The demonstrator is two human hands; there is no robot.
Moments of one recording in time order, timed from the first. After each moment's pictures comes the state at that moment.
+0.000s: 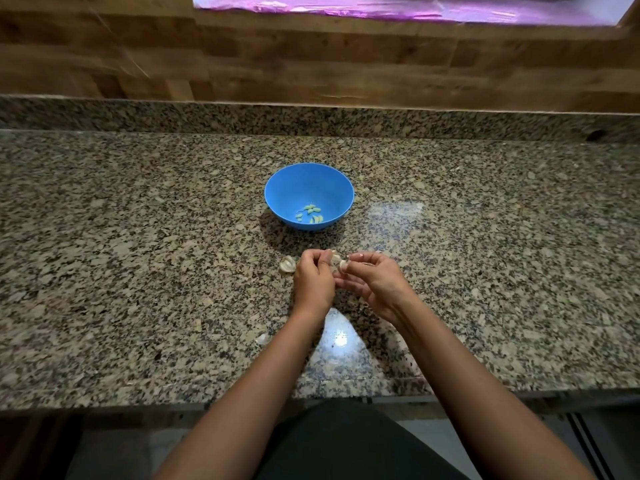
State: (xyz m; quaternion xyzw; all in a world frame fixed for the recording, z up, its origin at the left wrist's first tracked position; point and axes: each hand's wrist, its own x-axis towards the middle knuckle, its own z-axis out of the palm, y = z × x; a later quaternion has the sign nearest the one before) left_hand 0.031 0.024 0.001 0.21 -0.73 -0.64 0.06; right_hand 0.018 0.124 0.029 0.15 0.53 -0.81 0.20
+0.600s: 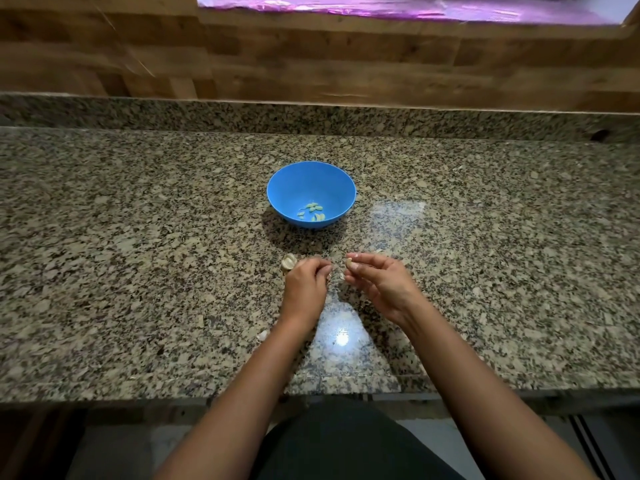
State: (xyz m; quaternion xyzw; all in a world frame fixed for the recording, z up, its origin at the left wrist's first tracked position) left_hand 0.045 0.002 -0.007 0.09 -0.88 -0.46 0.08; right_hand 0.020 0.137 0.022 0.12 0.54 -0.80 0.21
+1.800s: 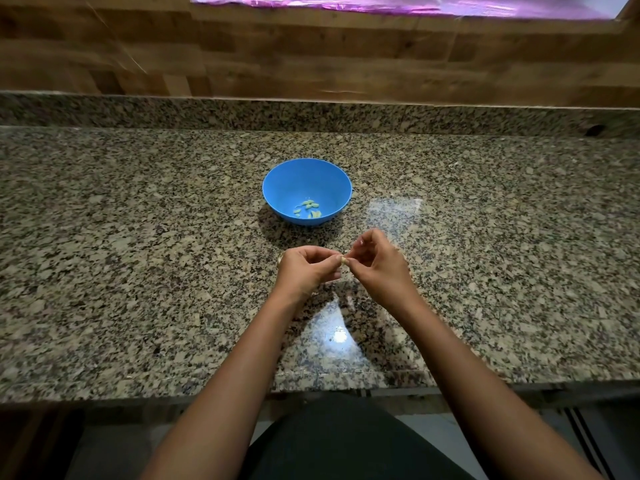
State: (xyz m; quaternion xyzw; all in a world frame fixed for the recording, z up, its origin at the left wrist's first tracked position) left_hand 0.036 -0.002 0.015 0.14 -0.63 -0.76 -0.06; right_hand 0.026 0.137 0.031 -0.09 0.86 -0.51 0.01
